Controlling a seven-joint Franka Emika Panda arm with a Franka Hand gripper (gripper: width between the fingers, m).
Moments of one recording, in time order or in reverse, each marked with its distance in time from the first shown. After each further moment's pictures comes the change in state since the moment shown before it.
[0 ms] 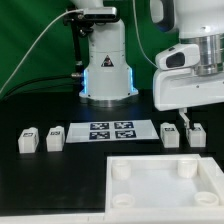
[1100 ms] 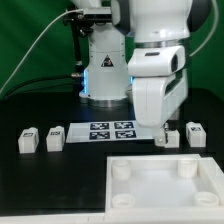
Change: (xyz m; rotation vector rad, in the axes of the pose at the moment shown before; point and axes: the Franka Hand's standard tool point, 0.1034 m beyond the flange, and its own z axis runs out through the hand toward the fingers) arm 0.047 0.085 -0.010 -0.067 -0.020 -1.171
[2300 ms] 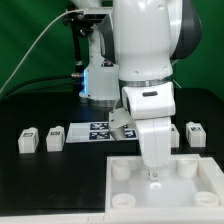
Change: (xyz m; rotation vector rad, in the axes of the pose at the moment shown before) arm -0.027 0.024 0.052 0.056 0.000 -0.428
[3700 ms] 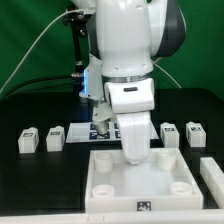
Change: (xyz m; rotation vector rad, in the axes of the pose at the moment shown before) arm -0.018 -0.017 -0.003 0.000 -0.012 -0.008
